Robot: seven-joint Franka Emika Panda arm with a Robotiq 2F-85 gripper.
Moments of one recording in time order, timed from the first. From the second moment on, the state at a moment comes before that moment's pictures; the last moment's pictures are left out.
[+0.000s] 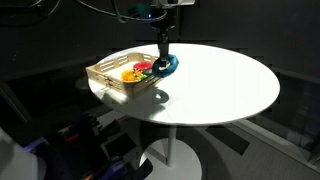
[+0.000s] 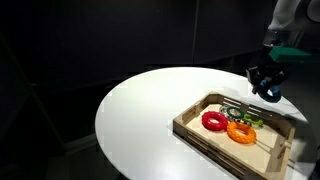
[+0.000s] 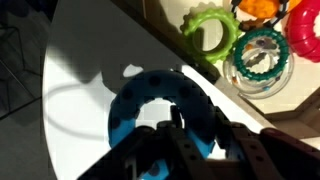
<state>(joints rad) -0.02 -0.08 0.04 -2.45 -0.02 2.37 0.71</state>
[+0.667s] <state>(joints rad) -0.05 0.04 -0.02 -2.45 -0.07 2.37 0.83</state>
